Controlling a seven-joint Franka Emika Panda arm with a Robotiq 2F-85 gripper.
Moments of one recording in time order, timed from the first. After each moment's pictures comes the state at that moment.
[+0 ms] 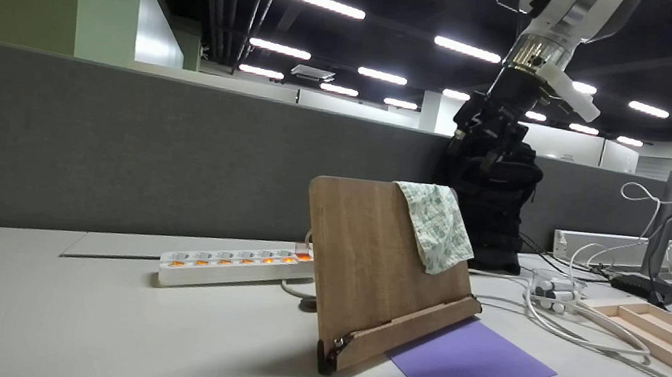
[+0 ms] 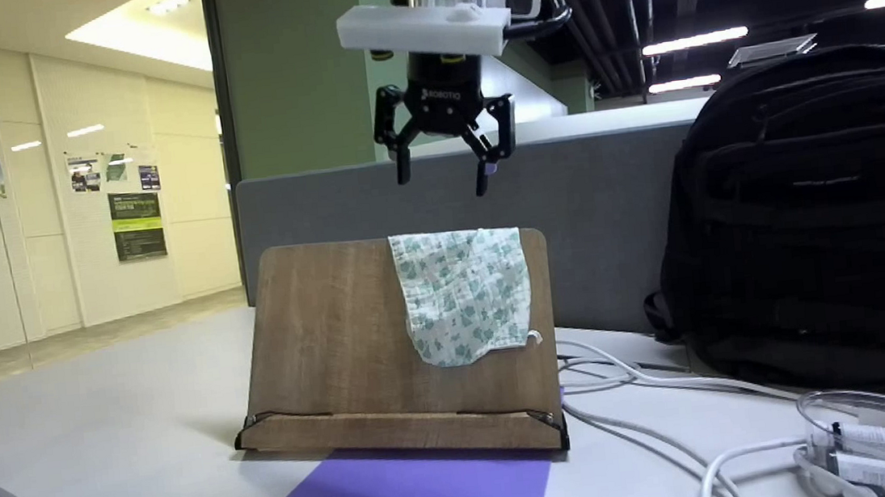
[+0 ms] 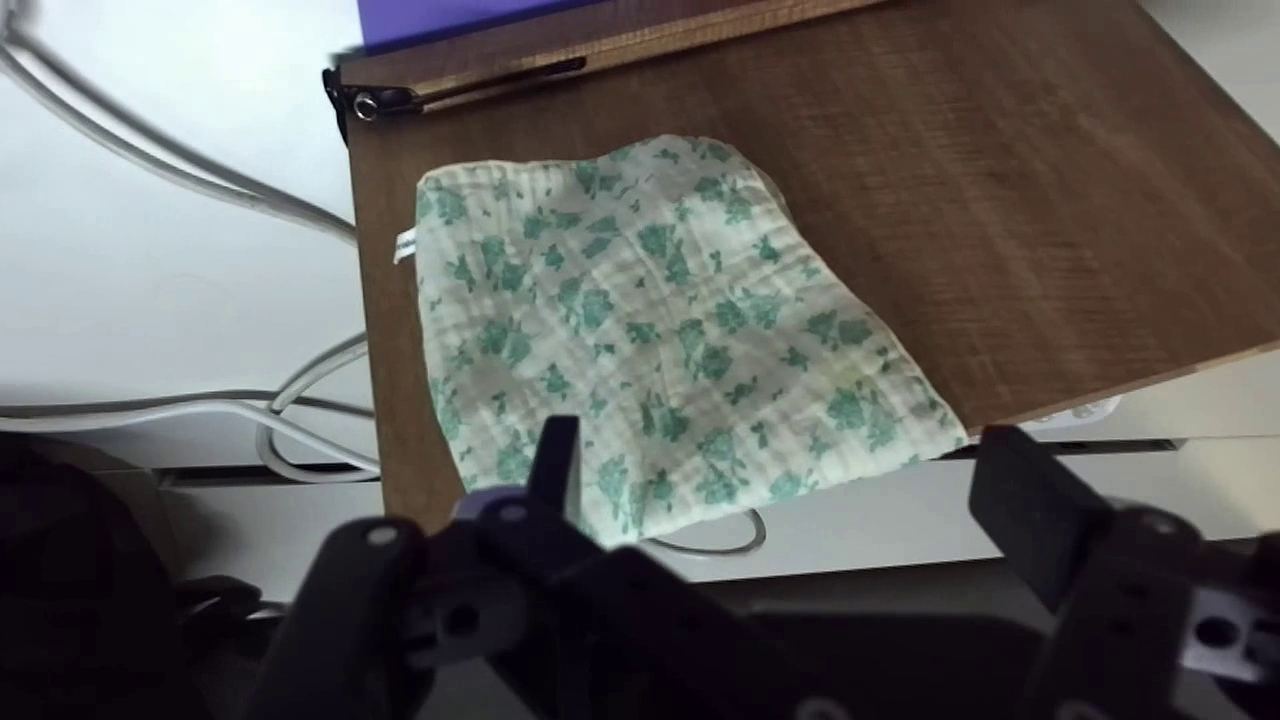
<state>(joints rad) 0.01 -0.11 -0.33 -2.33 0.43 2.37 -0.73</state>
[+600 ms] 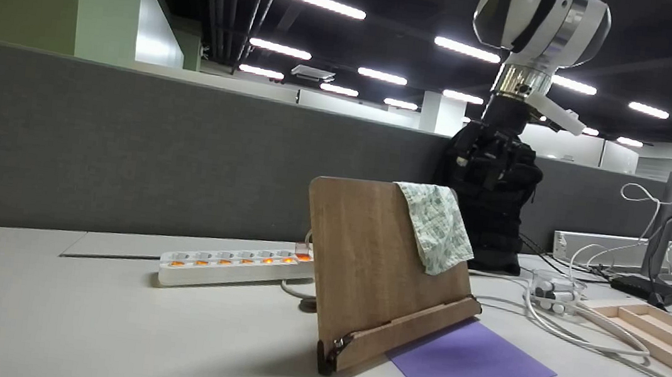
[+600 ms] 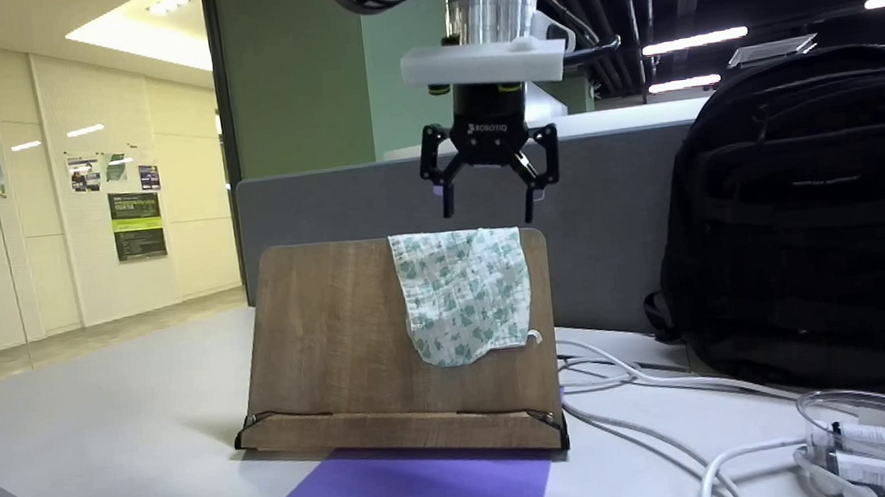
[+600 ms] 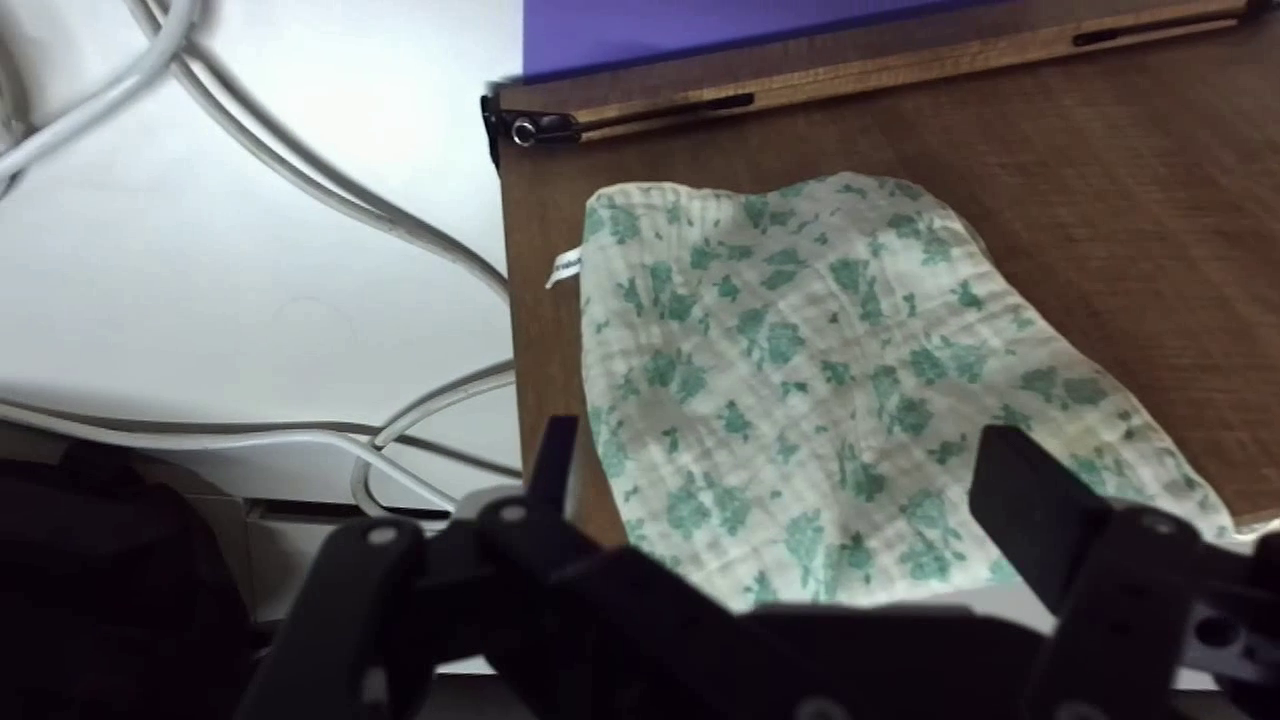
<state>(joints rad) -0.11 0.07 -0.24 -2.19 0.32 2.37 -0.73</state>
